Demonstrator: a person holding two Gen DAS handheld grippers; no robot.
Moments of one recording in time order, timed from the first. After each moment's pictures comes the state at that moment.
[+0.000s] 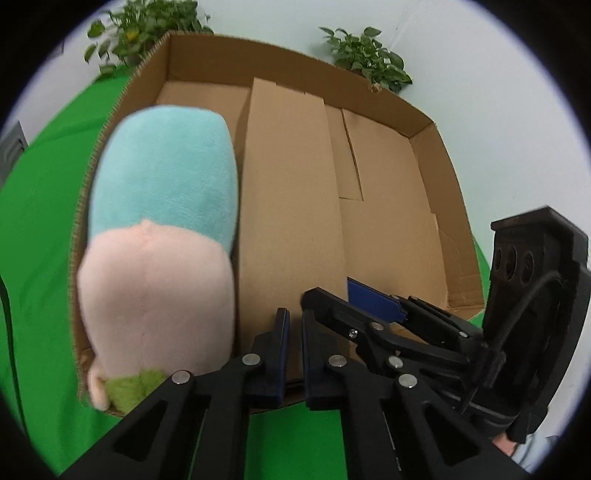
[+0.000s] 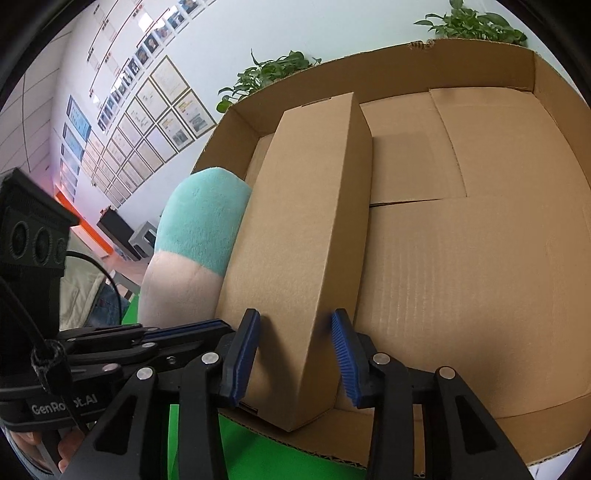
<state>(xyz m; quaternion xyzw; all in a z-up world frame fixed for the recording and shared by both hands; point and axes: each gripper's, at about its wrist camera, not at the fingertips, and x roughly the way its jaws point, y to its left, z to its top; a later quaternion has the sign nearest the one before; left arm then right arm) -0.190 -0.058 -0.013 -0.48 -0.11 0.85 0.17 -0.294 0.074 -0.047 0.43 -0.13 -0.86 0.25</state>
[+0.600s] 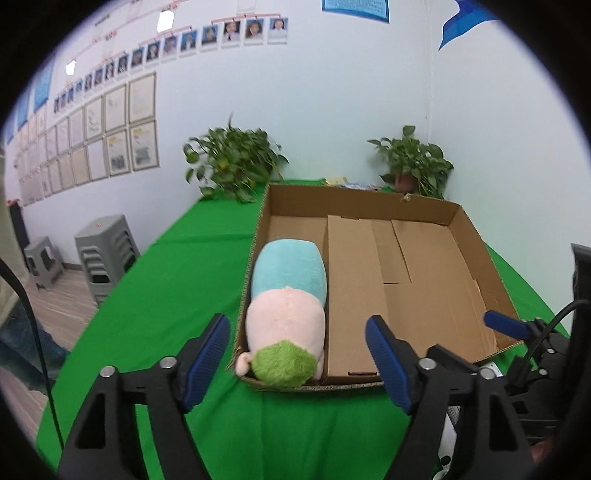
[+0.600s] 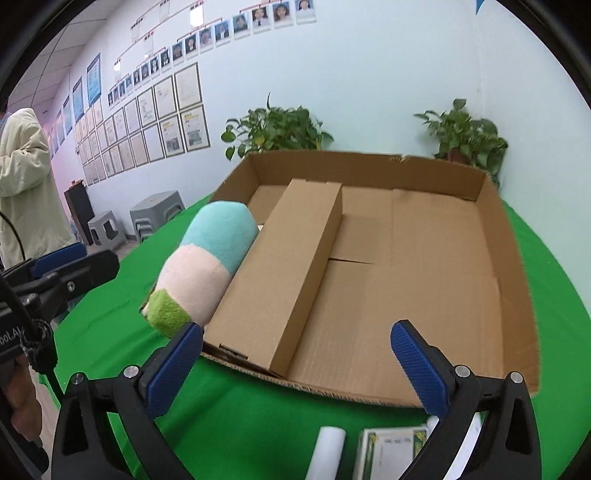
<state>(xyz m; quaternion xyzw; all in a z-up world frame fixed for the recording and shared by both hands) -0.051 -0.071 0.069 -0.27 -0.02 0.96 -0.02 -0.173 0.082 0.036 0.30 0.01 -0.94 0.16</state>
